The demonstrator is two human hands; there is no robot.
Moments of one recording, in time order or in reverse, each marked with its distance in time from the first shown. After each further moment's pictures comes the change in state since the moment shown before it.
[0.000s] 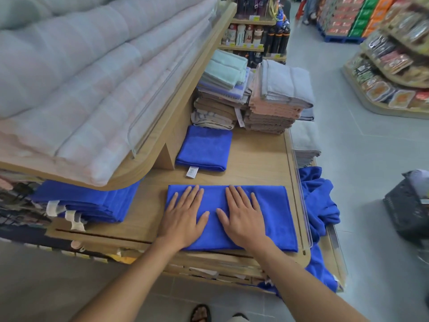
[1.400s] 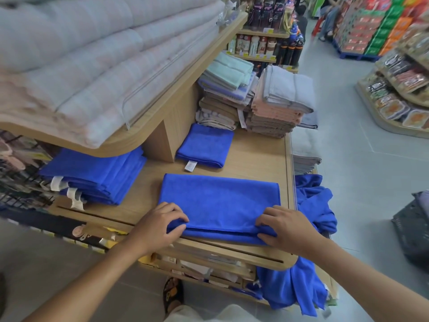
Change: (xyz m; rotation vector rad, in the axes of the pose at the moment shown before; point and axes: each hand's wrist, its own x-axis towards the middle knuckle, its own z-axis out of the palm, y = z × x) left_hand -0.062 -0.024 -0.027 -0.365 0.021 0.145; right_hand -0.049 0.121 -0.084 -0.113 -0.069 -0.533
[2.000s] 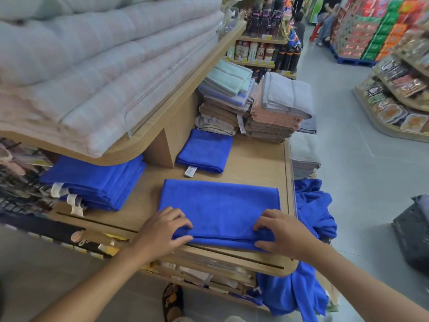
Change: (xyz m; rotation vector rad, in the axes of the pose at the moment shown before) left_hand 0.007 0.009 -0.002 0.091 0.019 0.095; right_hand 0.009 0.006 0.004 0.227 -0.132 0.116
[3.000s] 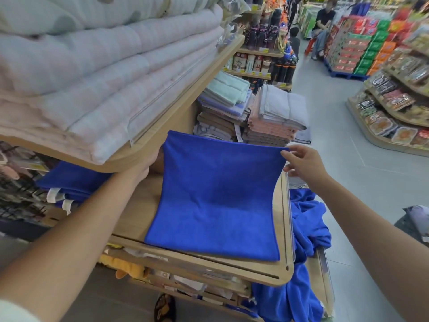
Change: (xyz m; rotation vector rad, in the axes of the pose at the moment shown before) left_hand 0.155 -0.051 -0.113 -1.006 0.384 -0.663; right_hand 0.080 0.049 -0.137 0.950 0.580 0.472
